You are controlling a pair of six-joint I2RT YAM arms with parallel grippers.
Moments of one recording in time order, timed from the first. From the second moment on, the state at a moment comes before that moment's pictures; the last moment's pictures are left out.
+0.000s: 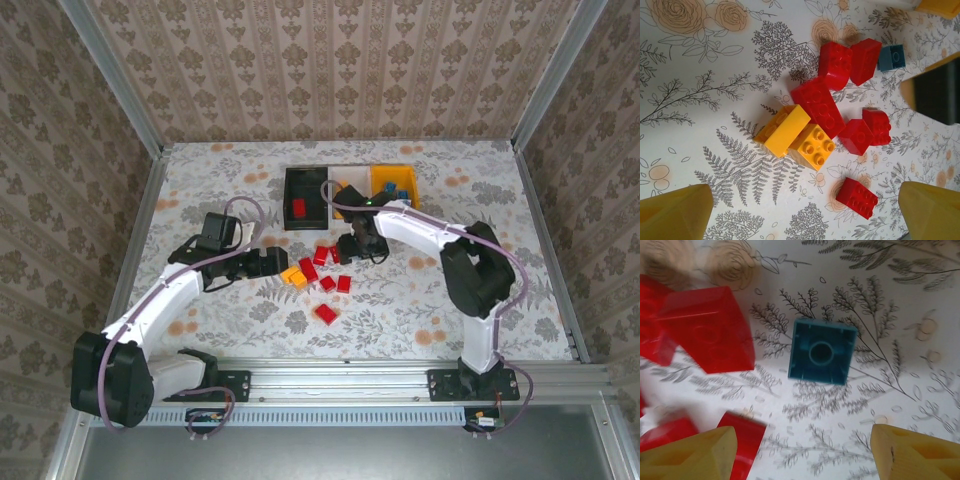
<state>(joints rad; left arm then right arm) -0.35 1.16 0.75 -0.57 0.44 -0.38 0.61 1.95 1.46 -0.92 0.05 0.43</state>
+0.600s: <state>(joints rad) -0.35 1.15 0.75 -0.57 0.45 -0.39 0.58 2.10 1.58 -0.90 0.08 0.45</state>
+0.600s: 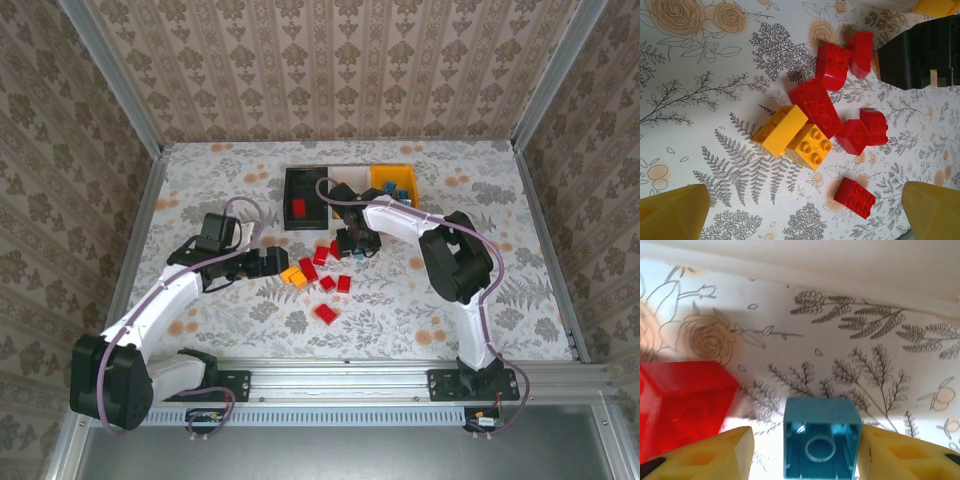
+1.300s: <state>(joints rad) -0.35 1.14 0.75 -0.57 0.46 -0.40 0.56 2.10 1.57 -0.87 0.08 0.45</state>
